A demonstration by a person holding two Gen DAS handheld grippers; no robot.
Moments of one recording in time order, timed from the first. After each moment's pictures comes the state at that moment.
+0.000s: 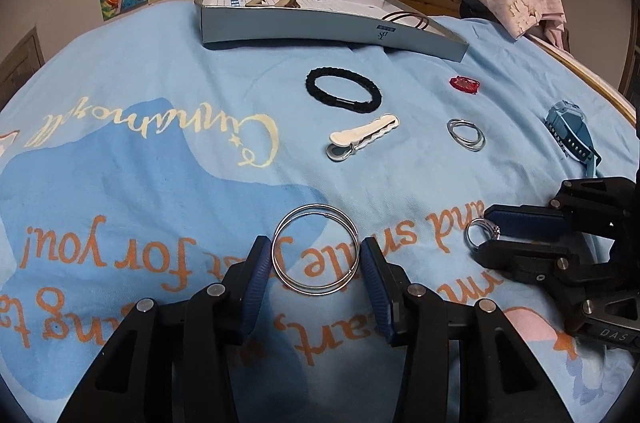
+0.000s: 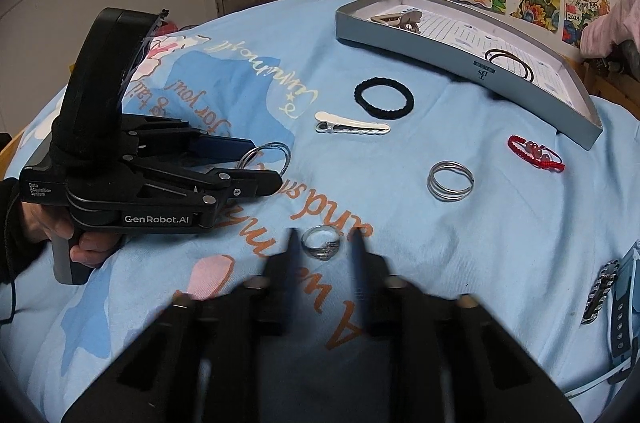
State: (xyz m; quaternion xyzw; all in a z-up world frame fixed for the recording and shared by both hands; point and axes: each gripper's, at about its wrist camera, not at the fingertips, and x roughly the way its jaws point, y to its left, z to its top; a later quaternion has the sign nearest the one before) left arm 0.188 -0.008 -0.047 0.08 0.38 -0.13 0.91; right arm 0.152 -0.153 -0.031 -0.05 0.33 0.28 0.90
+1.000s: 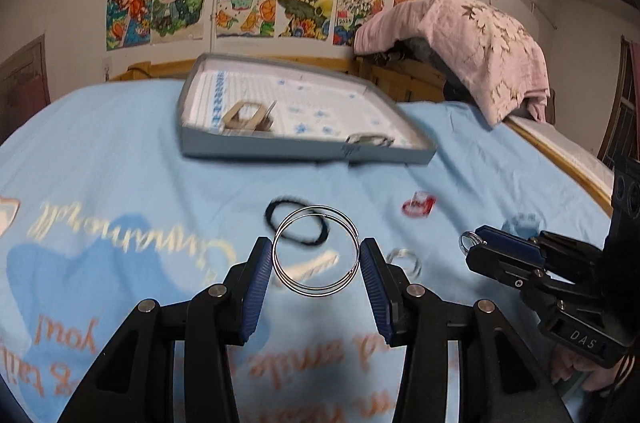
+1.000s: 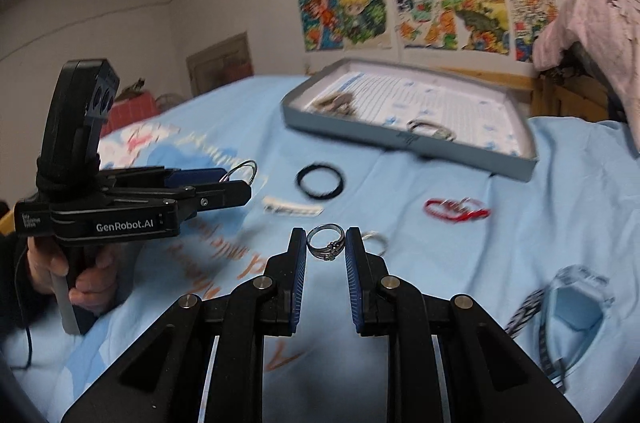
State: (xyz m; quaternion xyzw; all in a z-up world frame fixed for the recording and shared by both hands) left arm 0.203 -0.038 0.028 0.00 0.29 -0.16 0.94; right arm 0.159 -0.220 0.013 0.04 0.23 0.22 0.95
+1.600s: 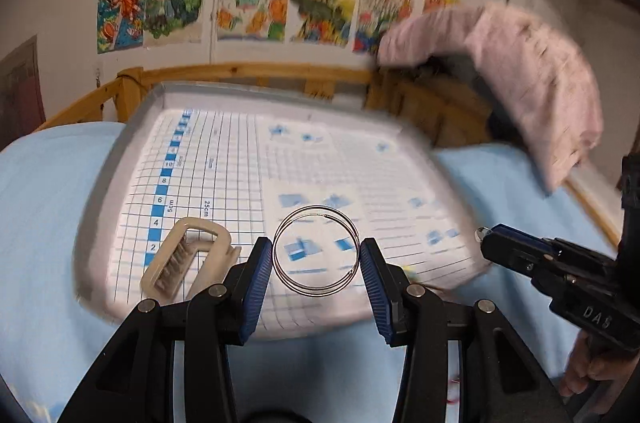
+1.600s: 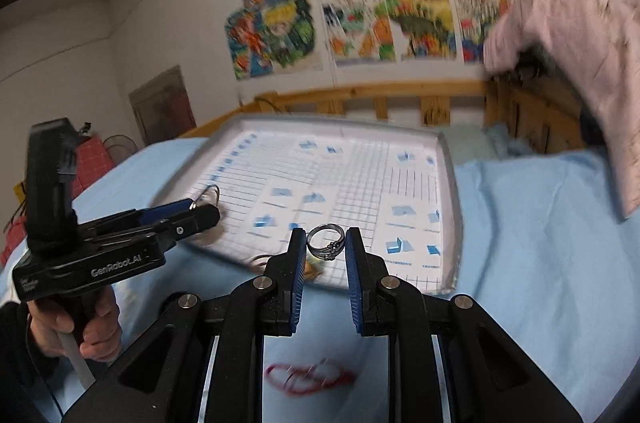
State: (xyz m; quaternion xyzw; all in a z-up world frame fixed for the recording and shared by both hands) left arm 0.376 -0.093 0.042 0.00 0.31 -0.12 0.94; right arm 0.348 -0.289 0.050 0.10 0.28 0.16 0.94
